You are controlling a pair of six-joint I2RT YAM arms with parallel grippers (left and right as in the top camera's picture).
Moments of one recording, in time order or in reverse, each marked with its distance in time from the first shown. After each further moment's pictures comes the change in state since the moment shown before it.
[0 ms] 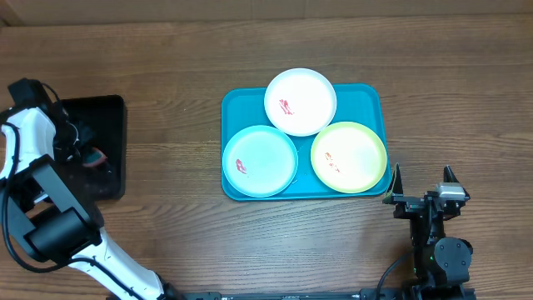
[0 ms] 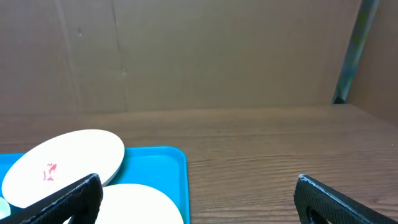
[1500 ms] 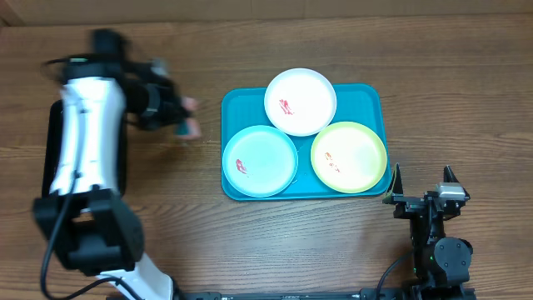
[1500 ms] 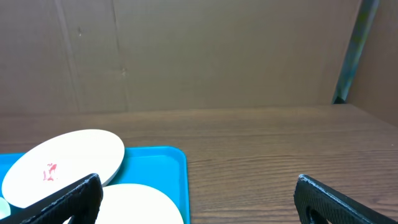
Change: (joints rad) left arm -0.480 -0.207 0.084 -0.338 0.472 0.004; right arm 0.000 0.000 0.000 0.000 0.000 0.000
